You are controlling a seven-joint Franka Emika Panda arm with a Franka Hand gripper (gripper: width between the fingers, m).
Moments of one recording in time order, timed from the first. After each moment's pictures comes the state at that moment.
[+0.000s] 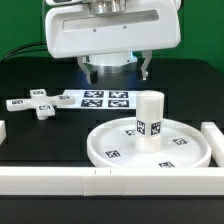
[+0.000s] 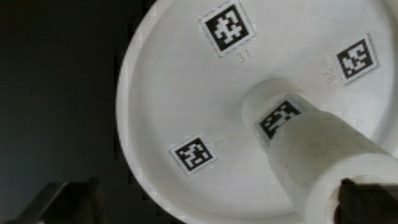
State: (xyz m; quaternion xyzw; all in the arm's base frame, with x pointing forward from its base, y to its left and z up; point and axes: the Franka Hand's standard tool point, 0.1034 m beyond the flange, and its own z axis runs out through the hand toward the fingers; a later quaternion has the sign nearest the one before) arm 0.532 -0.014 0.108 -0.99 0.10 -0.05 0.06
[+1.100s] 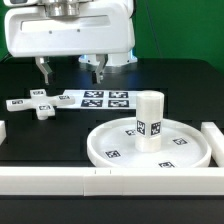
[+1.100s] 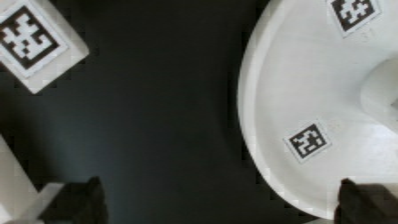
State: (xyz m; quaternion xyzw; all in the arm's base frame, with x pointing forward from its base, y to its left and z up) arm 0.514 -0.096 0.099 -0.99 0.15 -0.06 0.04
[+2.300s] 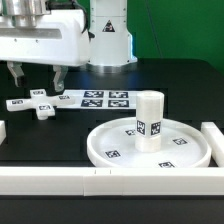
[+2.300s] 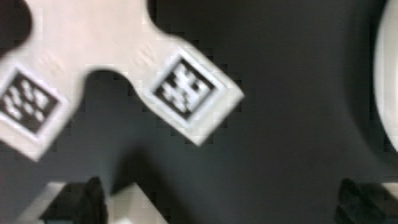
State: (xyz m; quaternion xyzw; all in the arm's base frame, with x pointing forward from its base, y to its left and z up) arm 0.479 -0.145 0.078 -0.96 0.27 -0.03 0.03
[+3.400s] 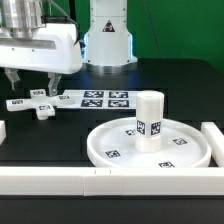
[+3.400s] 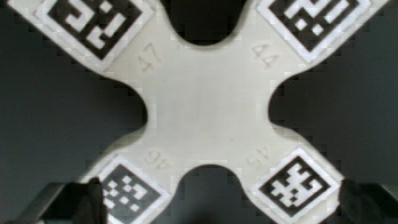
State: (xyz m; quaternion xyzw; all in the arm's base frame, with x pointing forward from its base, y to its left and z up) arm 0.435 -0.164 0.056 -0.97 0.25 -0.03 0.02
